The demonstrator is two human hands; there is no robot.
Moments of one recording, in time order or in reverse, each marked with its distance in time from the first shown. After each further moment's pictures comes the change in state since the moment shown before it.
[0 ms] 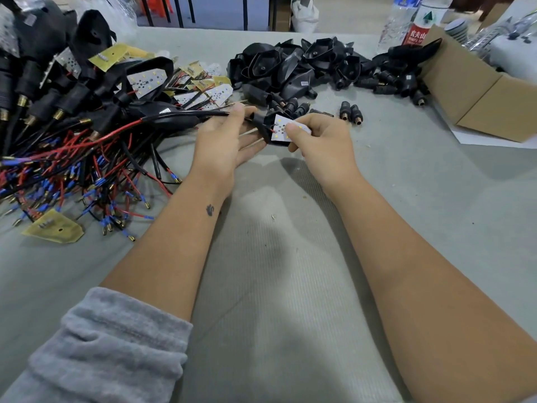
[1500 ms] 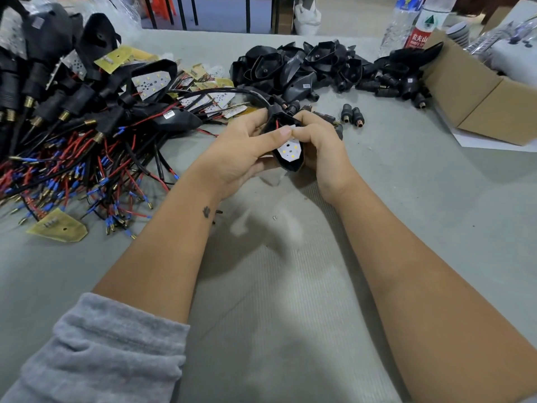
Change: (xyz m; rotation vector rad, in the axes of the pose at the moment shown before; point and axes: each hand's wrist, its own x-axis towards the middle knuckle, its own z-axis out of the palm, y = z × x) left_hand -0.015 0.010 -0.002 0.119 -0.527 -0.021; right_hand -0.008 -0.008 0.003 0.541 -0.257 0.052
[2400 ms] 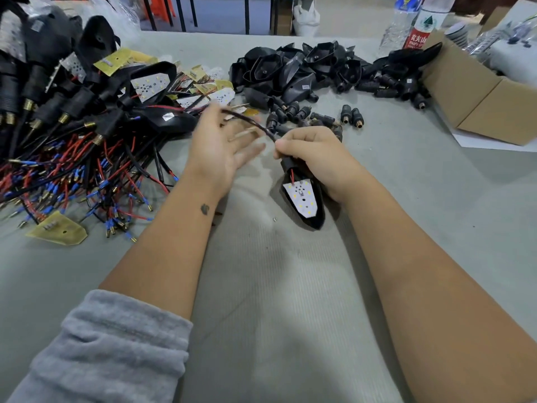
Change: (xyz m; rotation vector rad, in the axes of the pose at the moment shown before) left_hand 0.011 0.002 -0.013 -0.364 0.473 -0.044; right_hand 0.005 -0.002 -0.013 -0.472 -0.099 0.076
